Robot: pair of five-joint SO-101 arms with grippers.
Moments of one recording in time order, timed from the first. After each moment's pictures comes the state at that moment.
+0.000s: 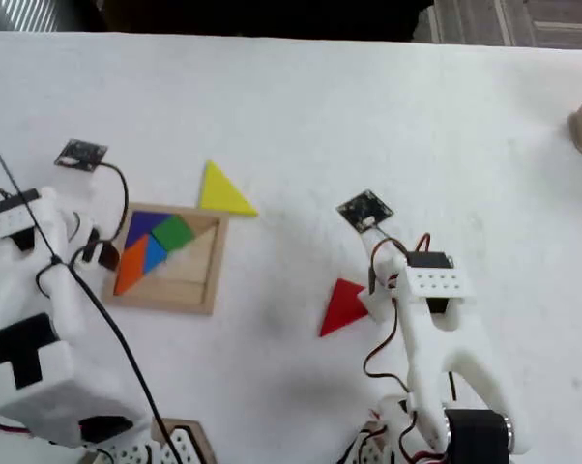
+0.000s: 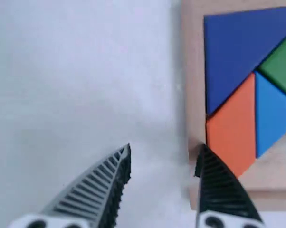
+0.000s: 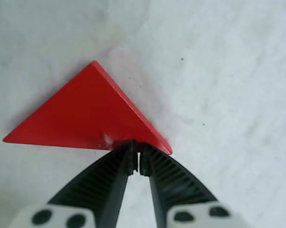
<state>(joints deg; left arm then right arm) -29.7 8.2 25.9 58.0 -36.3 -2.5 -21.0 57.1 52.4 35.3</state>
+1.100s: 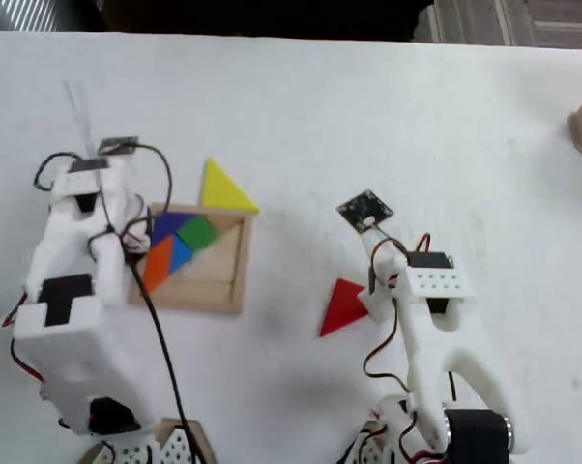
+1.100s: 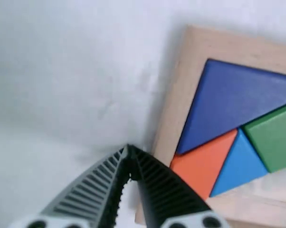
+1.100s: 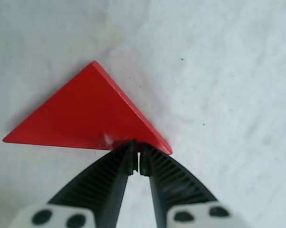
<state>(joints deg) -14.7 22.5 11.9 71.2 -3.3 -2.5 -21.0 57.1 52.4 35.3</state>
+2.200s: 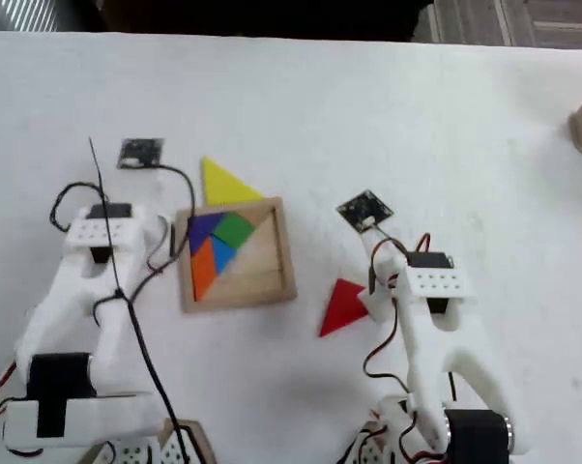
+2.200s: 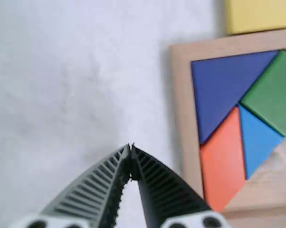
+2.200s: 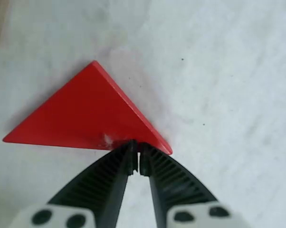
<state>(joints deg) -8.2 -6.2 40.9 52.3 -0.8 -2.5 -21.0 57.1 52.4 35.5</state>
